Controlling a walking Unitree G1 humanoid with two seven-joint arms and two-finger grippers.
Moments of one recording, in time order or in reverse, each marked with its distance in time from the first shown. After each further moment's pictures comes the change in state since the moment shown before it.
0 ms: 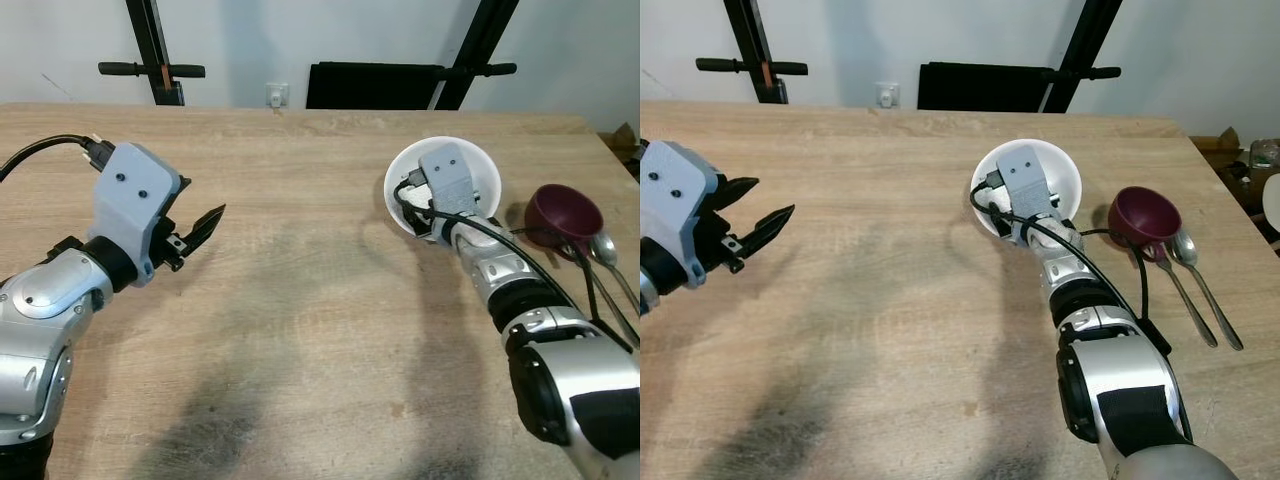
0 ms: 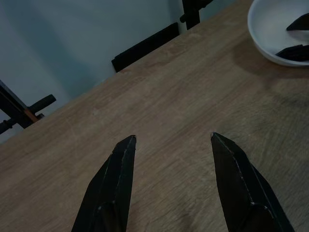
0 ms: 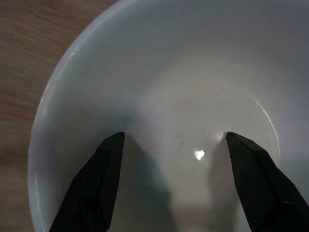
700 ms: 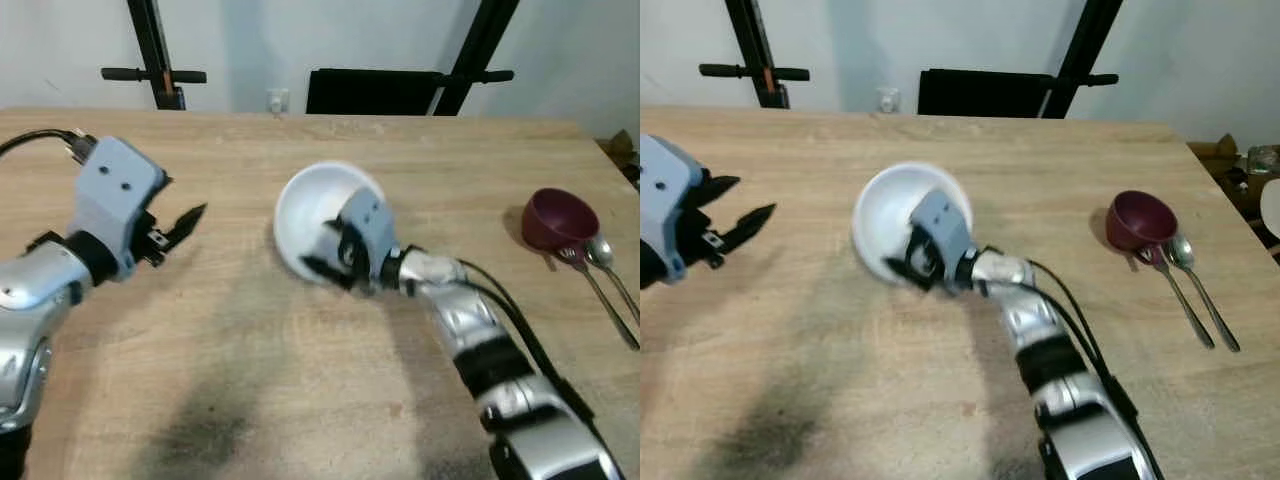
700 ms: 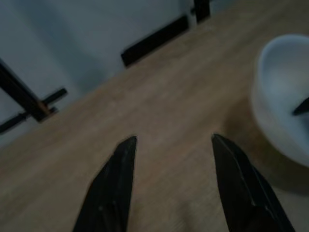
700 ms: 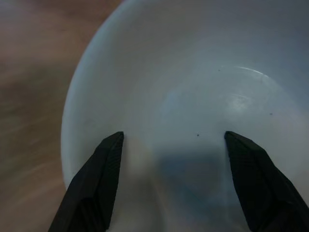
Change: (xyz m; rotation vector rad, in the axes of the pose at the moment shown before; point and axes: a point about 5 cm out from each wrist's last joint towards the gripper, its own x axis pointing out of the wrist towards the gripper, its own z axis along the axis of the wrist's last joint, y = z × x) left arm -0.005 0.021 -0.001 0.012 0.037 0.004; right arm -0.055 0.102 -0.002 -0.183 -0.192 0.807
